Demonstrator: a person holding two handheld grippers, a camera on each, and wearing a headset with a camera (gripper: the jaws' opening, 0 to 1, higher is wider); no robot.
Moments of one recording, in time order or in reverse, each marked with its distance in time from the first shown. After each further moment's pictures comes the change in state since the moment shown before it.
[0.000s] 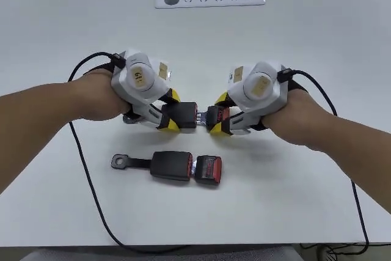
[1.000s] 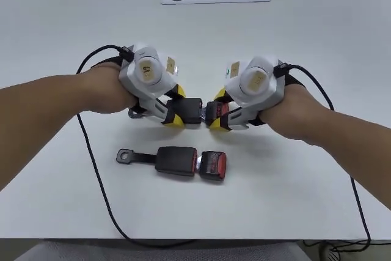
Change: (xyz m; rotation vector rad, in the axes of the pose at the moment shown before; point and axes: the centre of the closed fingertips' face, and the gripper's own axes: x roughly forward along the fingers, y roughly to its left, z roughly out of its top) left arm 0.000 0.000 0.000 0.008 0.012 -0.009; right arm 0.007 0.003 0.009 -0.017 0.016 -0.003
